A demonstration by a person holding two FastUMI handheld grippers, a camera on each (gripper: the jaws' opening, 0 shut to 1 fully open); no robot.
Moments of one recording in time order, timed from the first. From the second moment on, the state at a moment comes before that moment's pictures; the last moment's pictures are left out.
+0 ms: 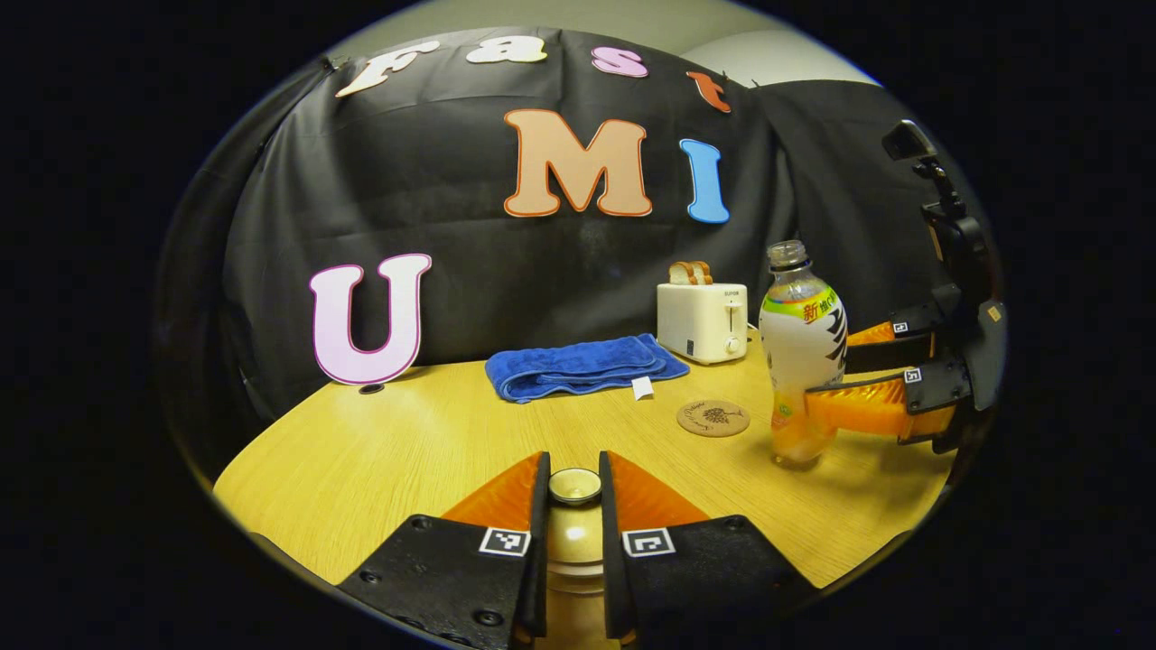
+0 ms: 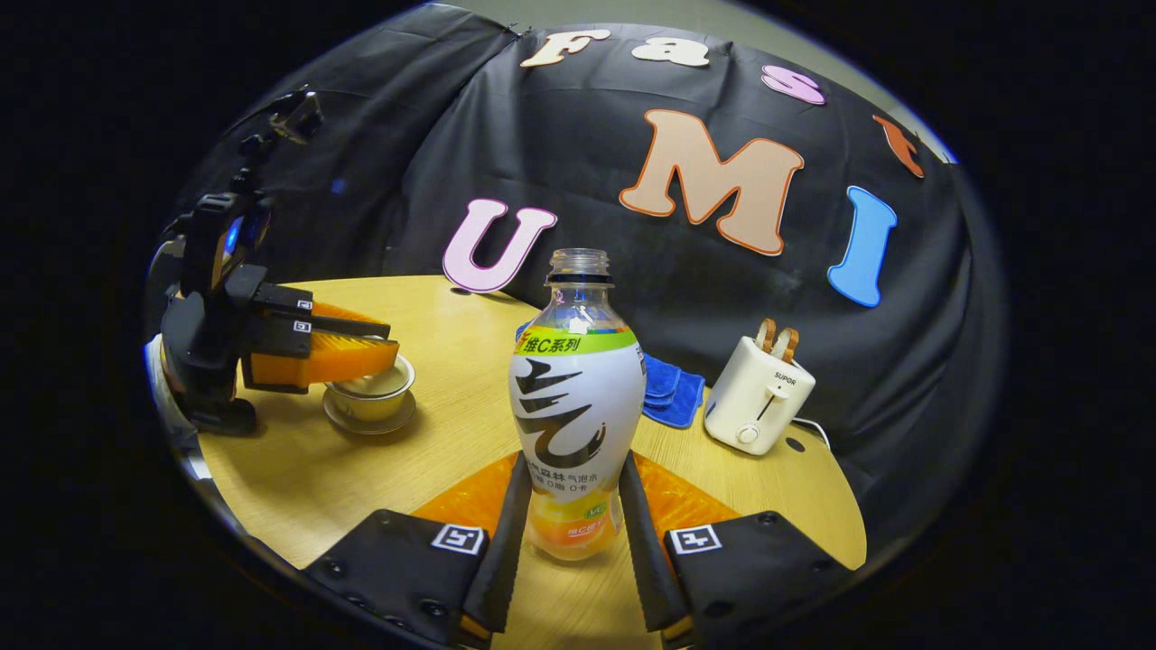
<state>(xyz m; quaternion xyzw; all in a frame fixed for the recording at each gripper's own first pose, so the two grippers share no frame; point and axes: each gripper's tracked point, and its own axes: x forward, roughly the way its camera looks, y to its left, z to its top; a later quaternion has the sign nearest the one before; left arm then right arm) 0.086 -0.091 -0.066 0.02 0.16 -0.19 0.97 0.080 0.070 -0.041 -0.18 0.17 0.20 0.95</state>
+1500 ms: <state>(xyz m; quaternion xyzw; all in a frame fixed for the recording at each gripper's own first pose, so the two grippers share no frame) 0.048 -0.060 -0.004 0.00 0.07 -0.13 0.99 0.207 0.072 -0.061 -0.04 0.14 0.10 0.98</state>
